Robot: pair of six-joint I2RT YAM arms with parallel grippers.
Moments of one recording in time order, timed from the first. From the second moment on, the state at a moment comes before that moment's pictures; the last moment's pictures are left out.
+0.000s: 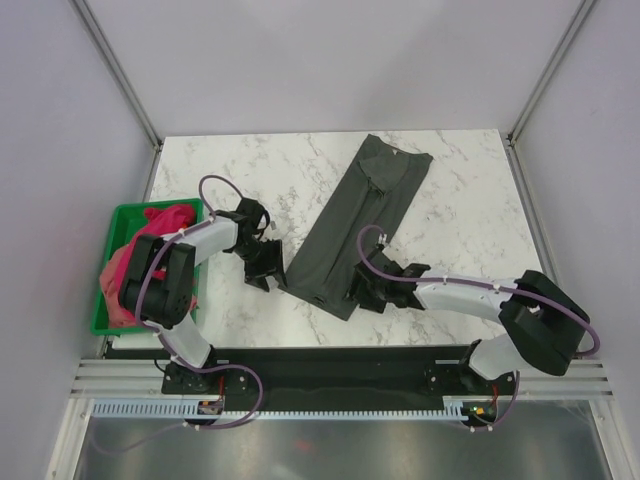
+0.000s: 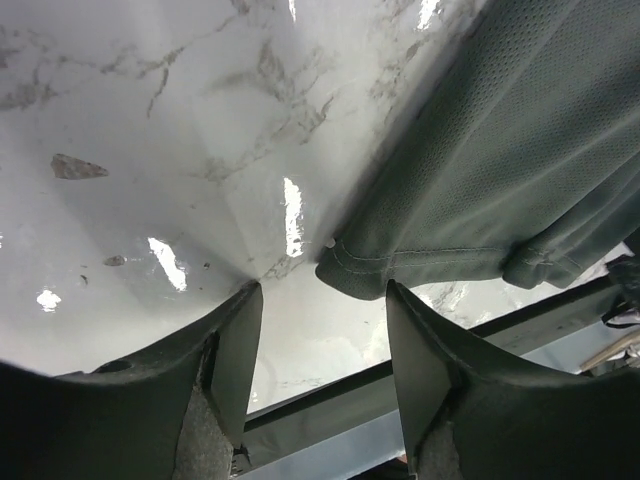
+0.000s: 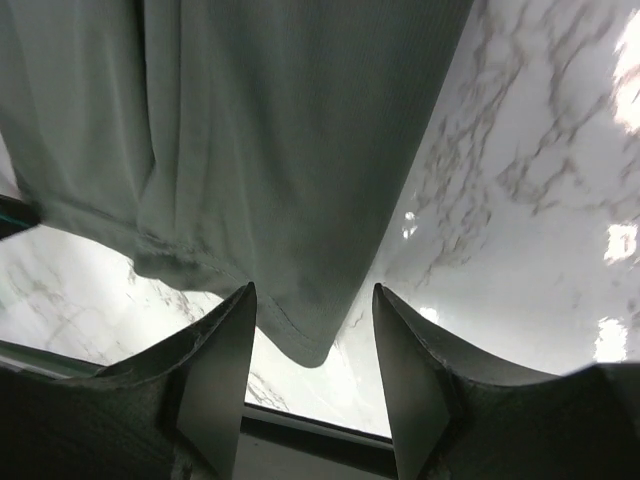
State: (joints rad) left arm -0.30 1.71 0.98 -0.71 0.36 -0.36; right arm 0.86 1.44 0.71 -0.28 0.11 1.19
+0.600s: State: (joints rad) left arm -0.31 1.56 1.02 -0.72 0.38 -0.36; right arm 1.07 1.53 0.74 -0.28 0.25 1.34
